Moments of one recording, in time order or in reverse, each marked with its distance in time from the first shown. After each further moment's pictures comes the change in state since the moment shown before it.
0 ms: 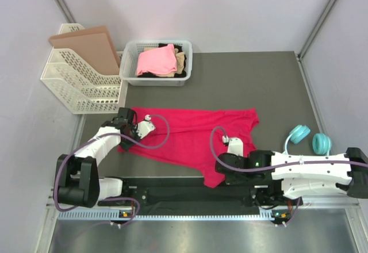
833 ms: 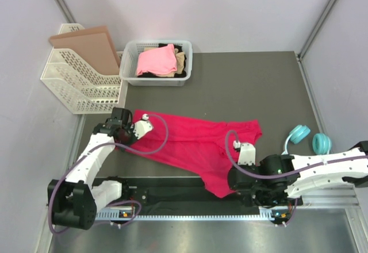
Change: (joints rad) left arm 0.000 -0.205 0.048 -0.180 0.030 0.032; right arm 0.279 -0.123 0.161 -0.318 0.039 0.274
